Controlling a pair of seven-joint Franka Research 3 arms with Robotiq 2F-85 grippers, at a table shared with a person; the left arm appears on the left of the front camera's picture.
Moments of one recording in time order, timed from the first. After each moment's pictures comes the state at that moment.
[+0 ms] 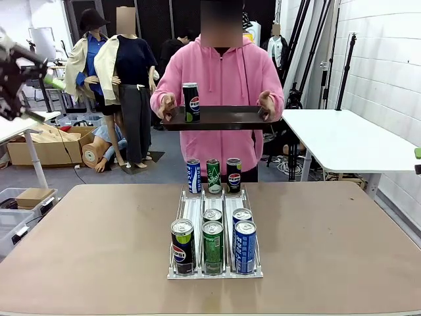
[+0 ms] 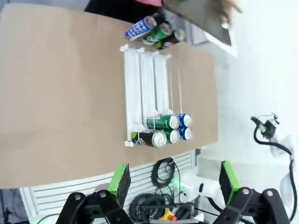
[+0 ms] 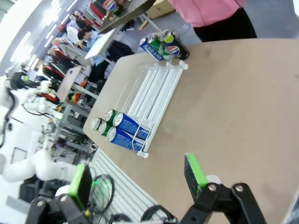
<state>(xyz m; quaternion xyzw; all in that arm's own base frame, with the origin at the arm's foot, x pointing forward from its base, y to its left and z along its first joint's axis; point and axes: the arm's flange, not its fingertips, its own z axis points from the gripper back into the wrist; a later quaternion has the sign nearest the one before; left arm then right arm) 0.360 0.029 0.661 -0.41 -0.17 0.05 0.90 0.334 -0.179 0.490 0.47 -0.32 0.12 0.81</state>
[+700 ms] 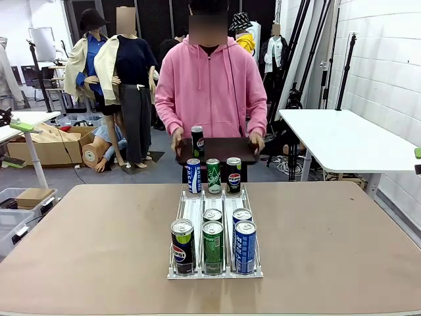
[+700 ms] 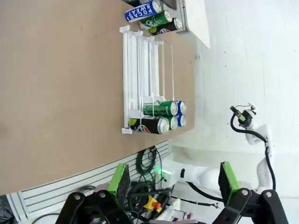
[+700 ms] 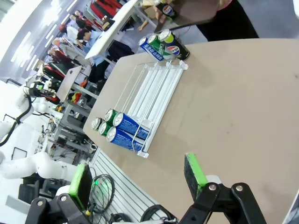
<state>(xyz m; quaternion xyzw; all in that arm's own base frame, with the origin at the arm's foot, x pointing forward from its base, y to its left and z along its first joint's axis) 0.365 0.122 0.557 -0.51 -0.11 0.06 0.85 0.334 -0.179 0.490 0.47 -0.32 0.12 0.81</state>
